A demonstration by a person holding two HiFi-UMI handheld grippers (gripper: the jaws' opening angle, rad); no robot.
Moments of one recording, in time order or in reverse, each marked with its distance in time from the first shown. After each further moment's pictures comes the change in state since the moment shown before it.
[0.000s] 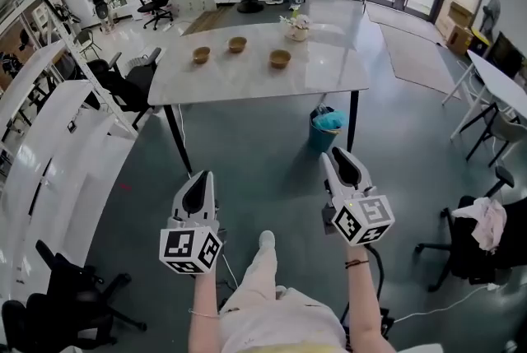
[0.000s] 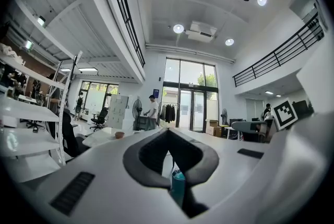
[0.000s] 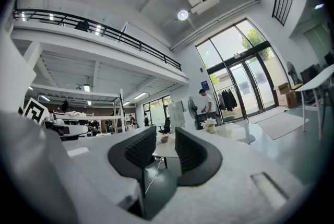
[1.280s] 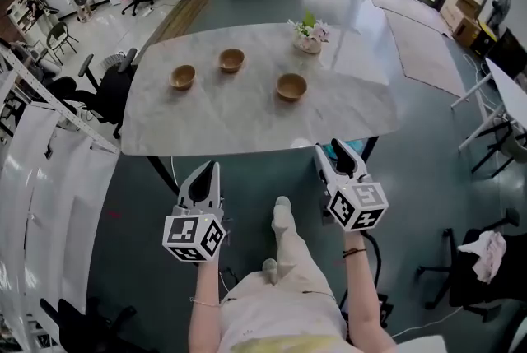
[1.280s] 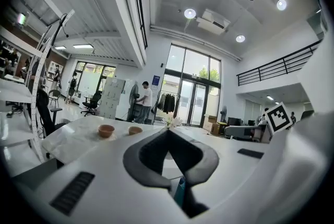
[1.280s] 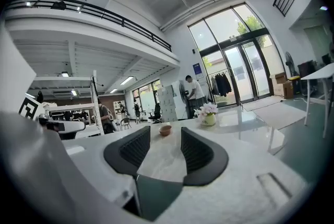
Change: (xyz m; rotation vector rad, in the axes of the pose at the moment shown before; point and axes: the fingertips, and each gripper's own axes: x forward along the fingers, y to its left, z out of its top) left arm 0.361 0.146 -0.039 -0.094 0.125 -0.067; right arm 0.353 -0.151 -0.053 0.040 0.169 -0.104
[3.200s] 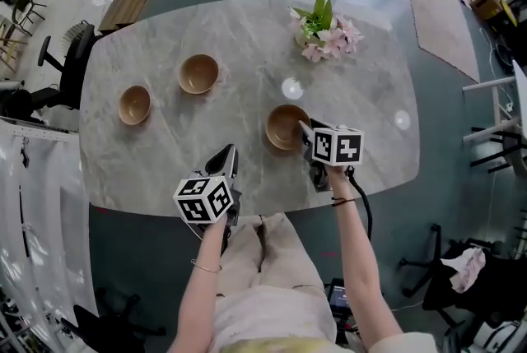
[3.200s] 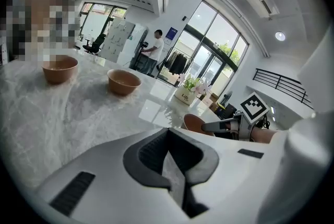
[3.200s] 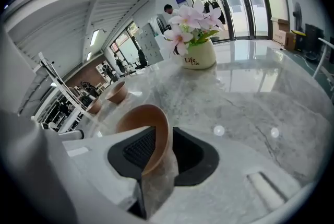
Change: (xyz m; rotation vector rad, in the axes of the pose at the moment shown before) left arm 0.351 0.092 -0.140 -0.297 0.494 -0.032; right arm 0.343 -0.194 -0.128 0.239 0.703 -0.079
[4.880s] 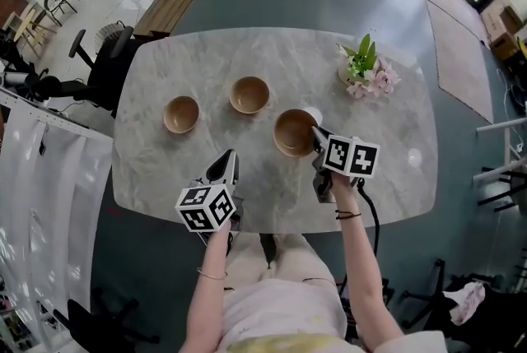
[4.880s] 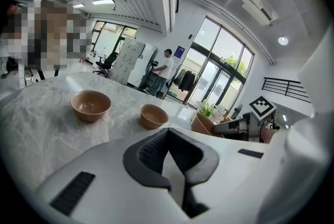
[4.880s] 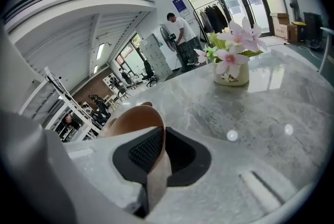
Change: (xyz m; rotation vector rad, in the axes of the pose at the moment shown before) left arm -0.067 0.072 0.079 -0.022 -0.190 0.096; right arm 0.011 0.112 0.066 0.058 -0.096 0.099
